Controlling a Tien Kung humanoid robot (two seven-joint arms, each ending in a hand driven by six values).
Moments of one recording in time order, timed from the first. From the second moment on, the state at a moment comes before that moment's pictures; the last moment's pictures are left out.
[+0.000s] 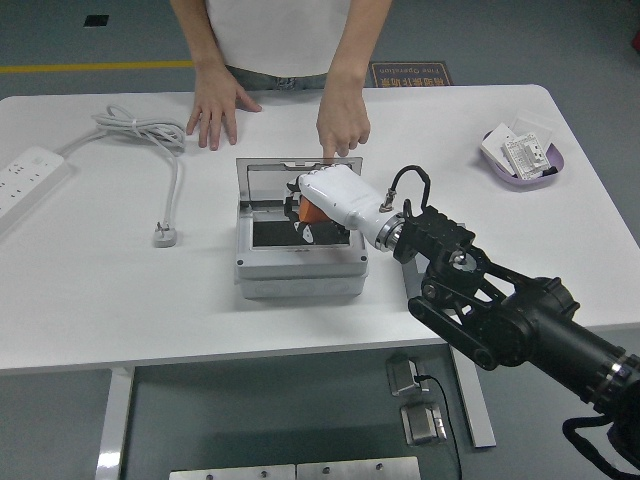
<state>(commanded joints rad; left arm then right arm) 0.01 0.10 -2.16 -0.18 2.14 -0.13 0.30 0.66 -0.12 0.68 1.05 -2.11 -0.16 0.08</state>
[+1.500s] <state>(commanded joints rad) 0.01 0.09 -2.16 -0.18 2.14 -0.13 0.30 0.64 -0.21 0.71 1.26 -1.88 -0.09 0.00</state>
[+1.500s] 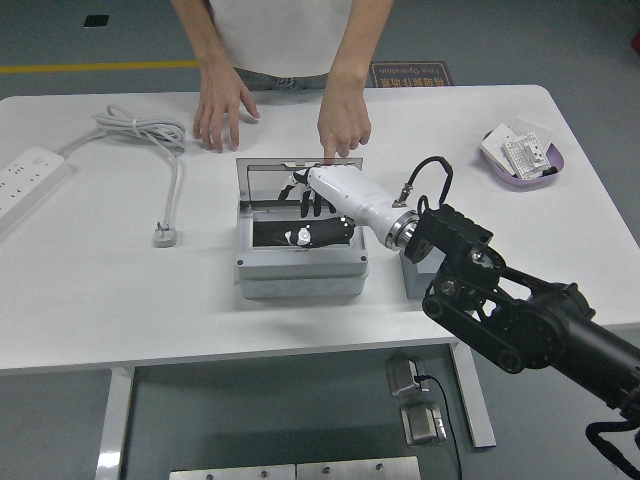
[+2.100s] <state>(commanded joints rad) 0.01 0.10 -2.17 -0.18 2.15 -0.13 0.30 0.71 -0.25 0.85 1.26 -1.85 -0.04 0.03</state>
